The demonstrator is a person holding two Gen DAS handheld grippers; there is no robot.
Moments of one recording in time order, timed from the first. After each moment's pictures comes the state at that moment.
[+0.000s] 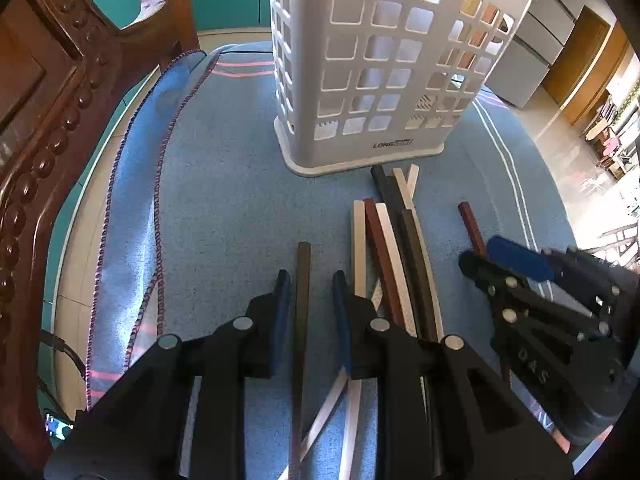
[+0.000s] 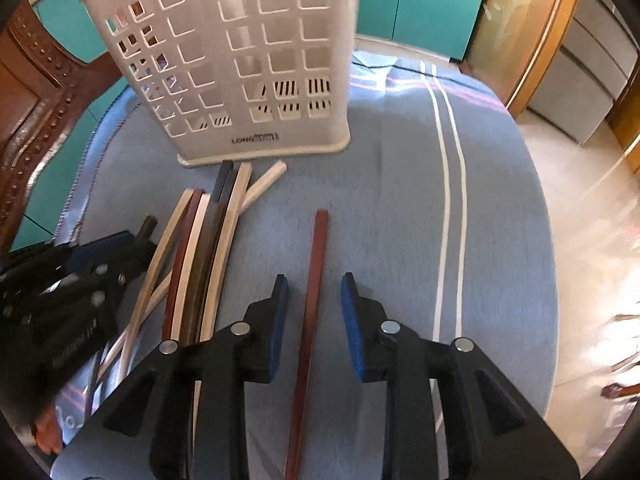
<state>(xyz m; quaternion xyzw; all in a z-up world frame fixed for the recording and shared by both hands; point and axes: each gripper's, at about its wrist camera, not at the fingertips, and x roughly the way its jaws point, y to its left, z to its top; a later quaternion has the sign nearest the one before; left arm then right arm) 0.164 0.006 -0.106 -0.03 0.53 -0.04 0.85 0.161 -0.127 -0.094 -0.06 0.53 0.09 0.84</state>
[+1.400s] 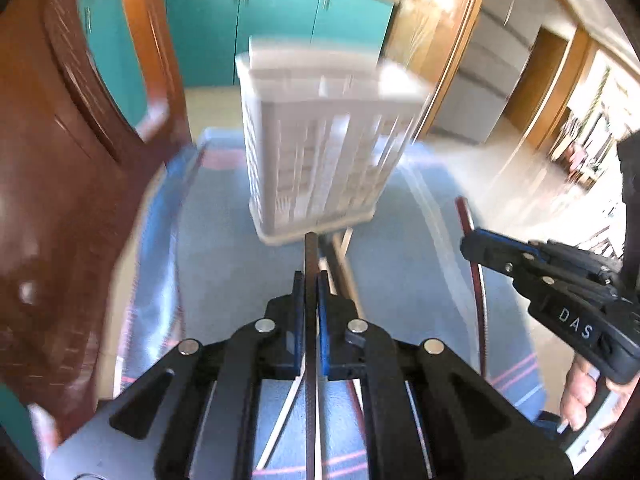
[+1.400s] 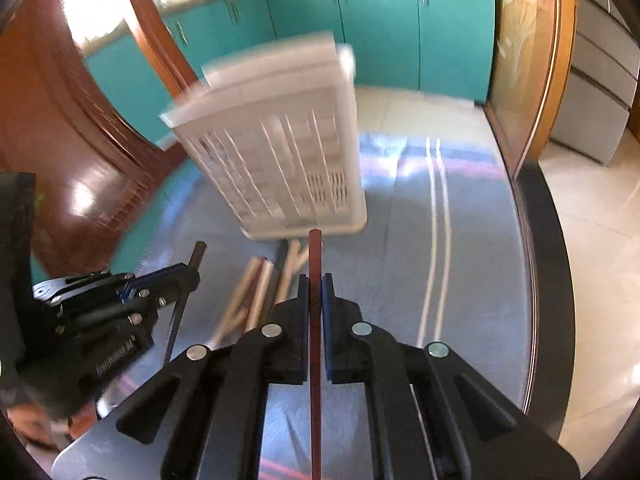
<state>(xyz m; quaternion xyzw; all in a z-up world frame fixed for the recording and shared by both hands) 0.131 0.007 -0.022 -0.05 0.41 -0.10 0.90 0.113 -0.166 0.004 0.02 0.42 0.18 0.89</state>
